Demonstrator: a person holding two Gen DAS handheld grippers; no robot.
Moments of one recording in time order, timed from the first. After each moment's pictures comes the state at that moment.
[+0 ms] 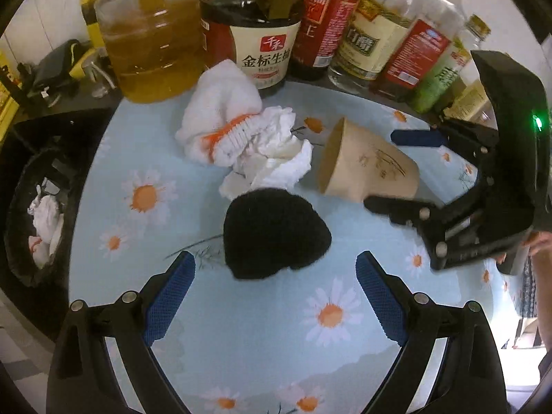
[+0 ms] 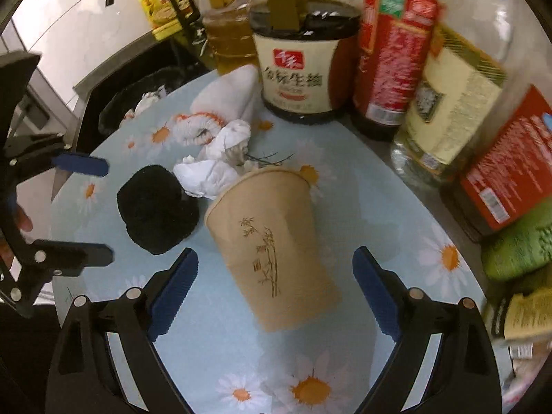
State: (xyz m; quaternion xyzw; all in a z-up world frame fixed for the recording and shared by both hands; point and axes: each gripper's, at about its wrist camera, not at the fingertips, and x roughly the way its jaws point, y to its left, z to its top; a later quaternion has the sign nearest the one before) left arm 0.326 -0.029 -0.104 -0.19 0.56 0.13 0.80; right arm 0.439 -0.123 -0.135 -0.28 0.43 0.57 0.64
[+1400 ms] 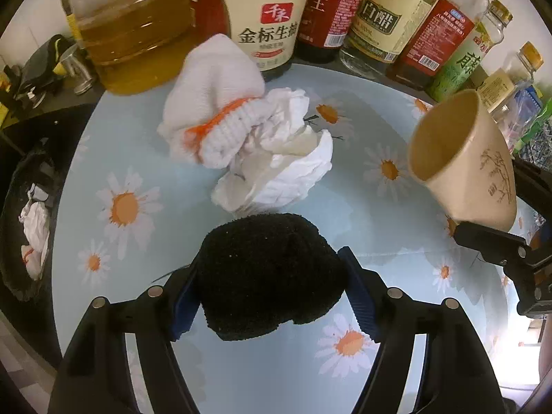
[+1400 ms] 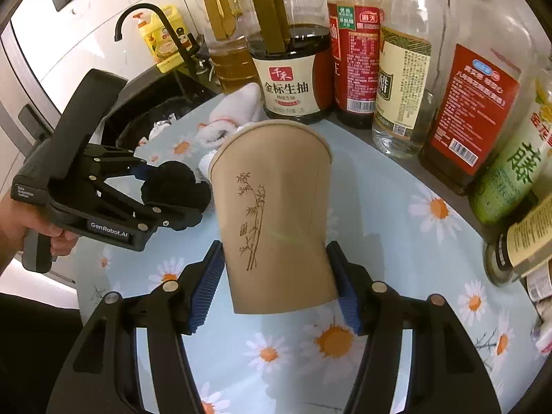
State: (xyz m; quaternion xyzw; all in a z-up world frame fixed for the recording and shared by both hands) left arm 0.342 -0.027 -0.140 -0.18 0.57 0.12 0.79; right arm 0.427 -0.189 -0.119 -0.20 0.42 0.57 0.67
